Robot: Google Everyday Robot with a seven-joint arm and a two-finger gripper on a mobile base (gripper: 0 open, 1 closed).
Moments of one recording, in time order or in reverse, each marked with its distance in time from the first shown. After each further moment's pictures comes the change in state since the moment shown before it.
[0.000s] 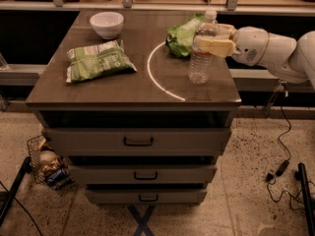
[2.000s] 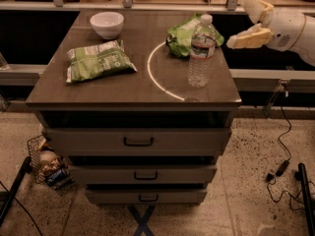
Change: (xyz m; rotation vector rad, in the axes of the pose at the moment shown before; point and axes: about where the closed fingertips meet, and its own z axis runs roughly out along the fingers) arm -0.048 -0.026 -0.056 0.063 0.002 -0.137
